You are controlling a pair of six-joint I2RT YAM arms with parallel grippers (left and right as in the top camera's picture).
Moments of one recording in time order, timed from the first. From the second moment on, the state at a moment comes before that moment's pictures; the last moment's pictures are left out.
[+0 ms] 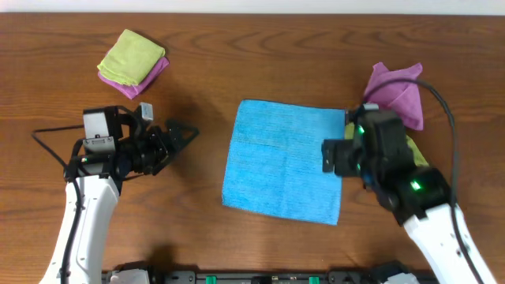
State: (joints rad) left arm 0.11 1.26 0.81 -0.61 0.77 -0.55; right arm 0.32 1.04 0.92 -0.82 0.02 0.29
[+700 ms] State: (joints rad) left arm -0.10 1.73 0.81 -0.63 0.82 -0.53; right arm 0.32 0.70 0.55 -0.90 -0.21 0.79
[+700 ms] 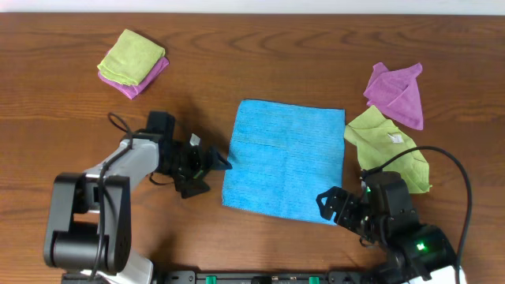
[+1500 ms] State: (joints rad) left arm -0.31 1.86 0.82 -0.49 0.84 -0.62; right arm 0.32 0.70 0.55 -0.99 -0.20 0.80
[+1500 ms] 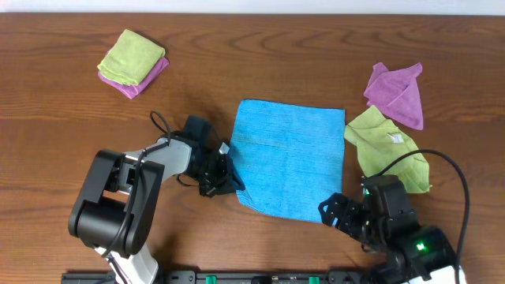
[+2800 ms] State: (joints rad) left arm -0.31 1.86 0.82 -0.74 0.91 -0.39; right arm 0.32 1.01 0.29 -0.47 -0.19 0.80
